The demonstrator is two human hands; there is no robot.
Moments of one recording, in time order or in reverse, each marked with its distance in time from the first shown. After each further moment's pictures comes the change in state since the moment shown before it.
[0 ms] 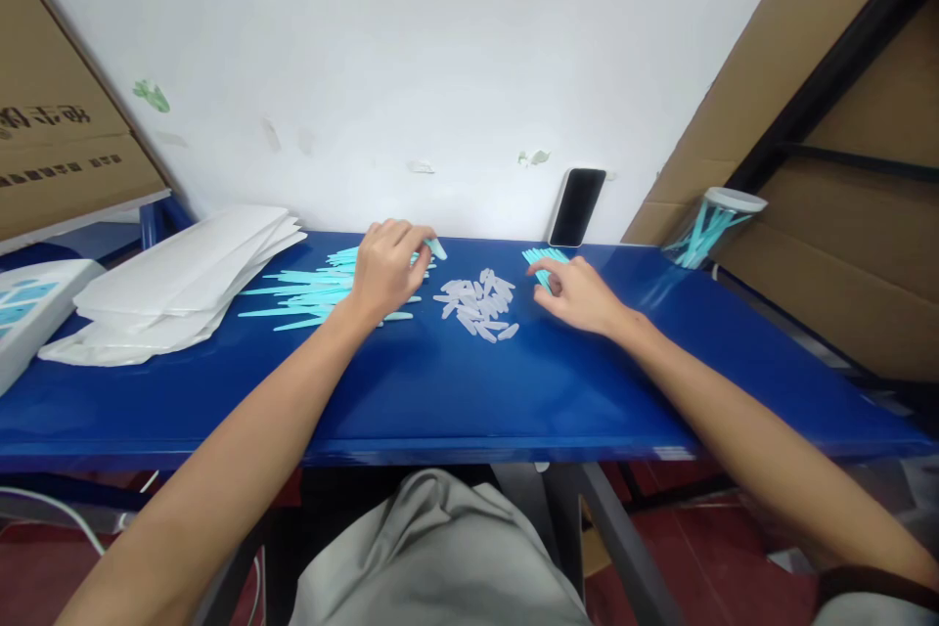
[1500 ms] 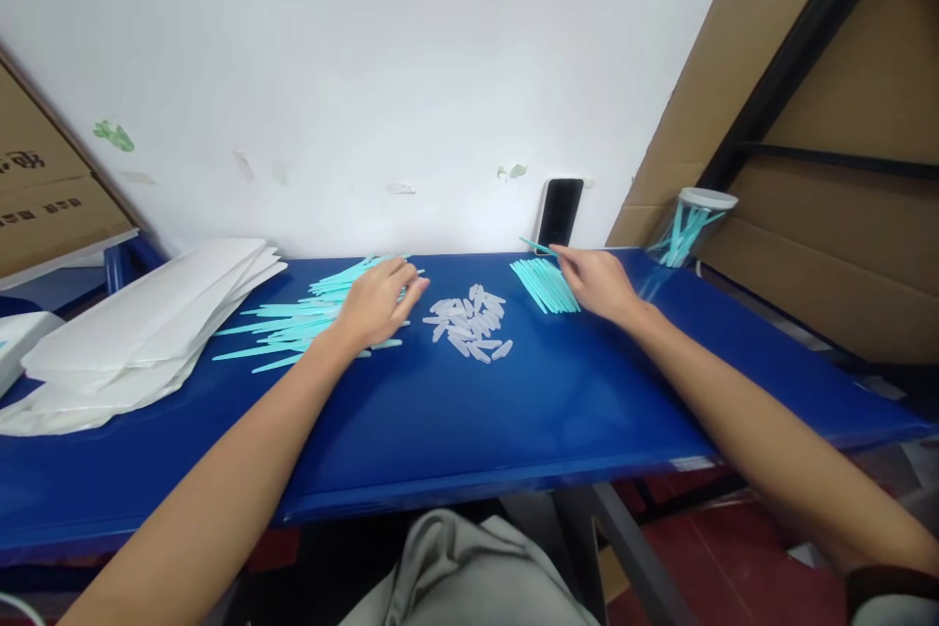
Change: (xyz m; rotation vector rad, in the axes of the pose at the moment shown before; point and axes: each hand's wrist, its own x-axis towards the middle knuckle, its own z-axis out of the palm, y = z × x) left_hand -0.004 -0.012 -0.003 -0.137 -0.361 0.013; right_hand 0.007 0.058 -0.008 -0.243 0.189 0.196
